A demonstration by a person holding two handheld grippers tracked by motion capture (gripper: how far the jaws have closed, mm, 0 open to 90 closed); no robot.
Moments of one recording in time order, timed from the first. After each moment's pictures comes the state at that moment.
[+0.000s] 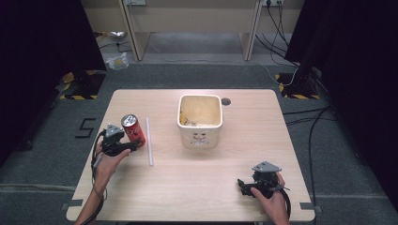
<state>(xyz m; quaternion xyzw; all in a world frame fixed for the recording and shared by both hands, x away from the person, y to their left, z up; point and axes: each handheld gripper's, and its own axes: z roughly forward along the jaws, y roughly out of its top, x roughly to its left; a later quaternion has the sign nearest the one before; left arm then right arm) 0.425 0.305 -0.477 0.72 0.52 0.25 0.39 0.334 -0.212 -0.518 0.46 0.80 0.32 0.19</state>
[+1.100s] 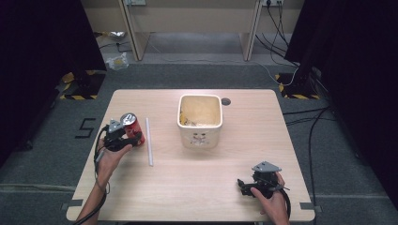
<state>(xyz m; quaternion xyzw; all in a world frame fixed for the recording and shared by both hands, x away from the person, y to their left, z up) 0.437 0.302 -0.470 0.72 0.50 0.26 0.40 0.334 -0.211 -0.518 0.46 0.80 0.32 0.19</state>
